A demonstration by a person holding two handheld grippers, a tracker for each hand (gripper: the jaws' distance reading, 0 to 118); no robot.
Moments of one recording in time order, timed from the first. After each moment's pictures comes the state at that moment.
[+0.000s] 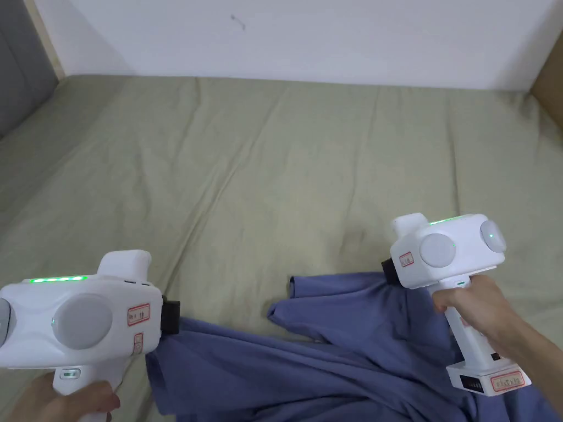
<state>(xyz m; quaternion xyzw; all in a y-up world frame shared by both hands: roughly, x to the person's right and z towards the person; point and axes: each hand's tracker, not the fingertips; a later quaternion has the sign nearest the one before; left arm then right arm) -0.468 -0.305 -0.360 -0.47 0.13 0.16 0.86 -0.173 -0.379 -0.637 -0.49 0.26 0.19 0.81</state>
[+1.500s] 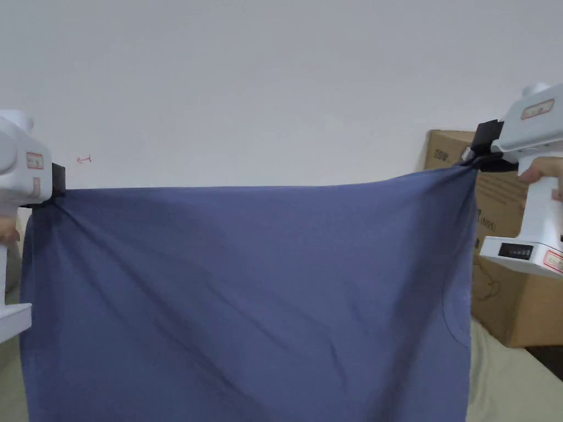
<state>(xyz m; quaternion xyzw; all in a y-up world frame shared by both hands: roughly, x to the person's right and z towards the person) -0.496 0.051 -0.366 -0.18 0.26 0.03 0.95 0.051 0.078 -0.584 -0.21 0.17 -0.17 0.95</state>
